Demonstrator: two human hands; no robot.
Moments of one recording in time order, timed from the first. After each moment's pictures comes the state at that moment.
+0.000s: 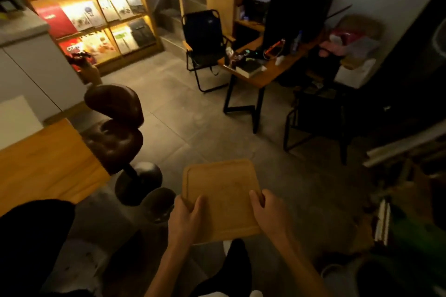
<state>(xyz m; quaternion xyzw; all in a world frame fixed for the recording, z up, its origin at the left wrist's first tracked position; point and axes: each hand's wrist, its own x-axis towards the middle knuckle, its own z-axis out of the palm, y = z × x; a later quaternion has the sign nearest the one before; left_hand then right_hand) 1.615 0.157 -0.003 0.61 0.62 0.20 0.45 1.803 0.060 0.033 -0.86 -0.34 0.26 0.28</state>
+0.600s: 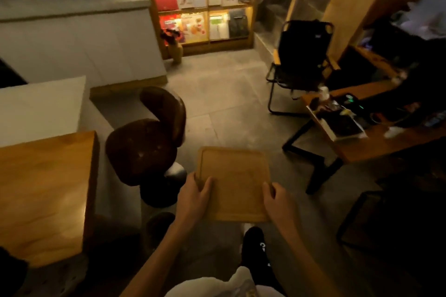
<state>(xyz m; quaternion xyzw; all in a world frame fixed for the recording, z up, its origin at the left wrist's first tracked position) 1.758 0.528 0.001 0.52 0.71 0.30 0.38 1.976 0.520 -0.003 -0.77 -0.51 0.33 0.20</state>
